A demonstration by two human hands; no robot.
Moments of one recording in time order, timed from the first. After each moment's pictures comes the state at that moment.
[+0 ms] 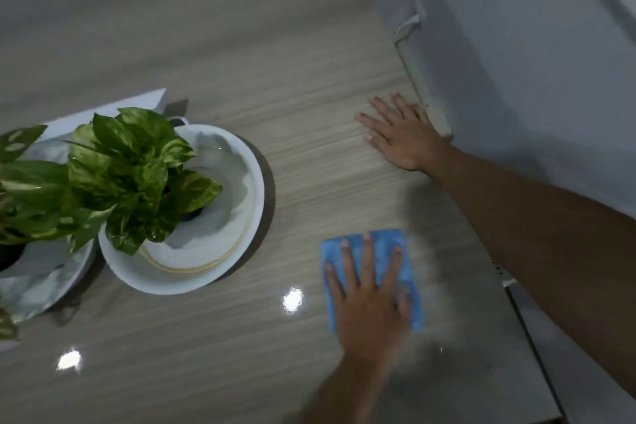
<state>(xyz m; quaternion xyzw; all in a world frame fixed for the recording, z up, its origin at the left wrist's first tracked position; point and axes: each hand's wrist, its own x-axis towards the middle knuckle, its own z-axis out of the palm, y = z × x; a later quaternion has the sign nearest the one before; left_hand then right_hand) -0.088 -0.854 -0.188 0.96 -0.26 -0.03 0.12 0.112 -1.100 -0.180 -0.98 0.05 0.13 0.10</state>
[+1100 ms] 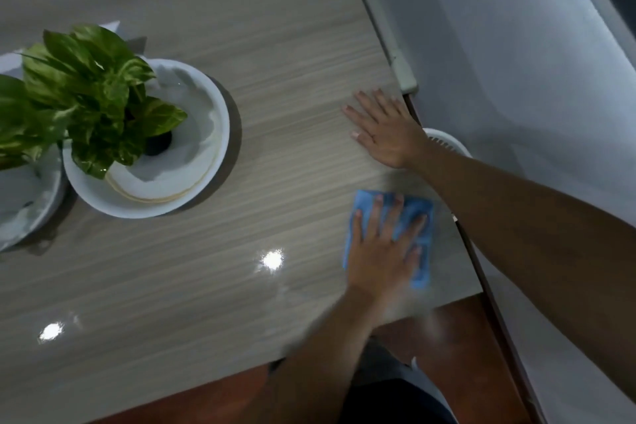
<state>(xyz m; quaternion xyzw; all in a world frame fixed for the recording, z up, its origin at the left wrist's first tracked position) -0.164 -0.878 -0.182 0.91 -0.40 -0.09 0.12 -0.023 -1.071 -0.179 -0.99 0.04 0.12 0.09</state>
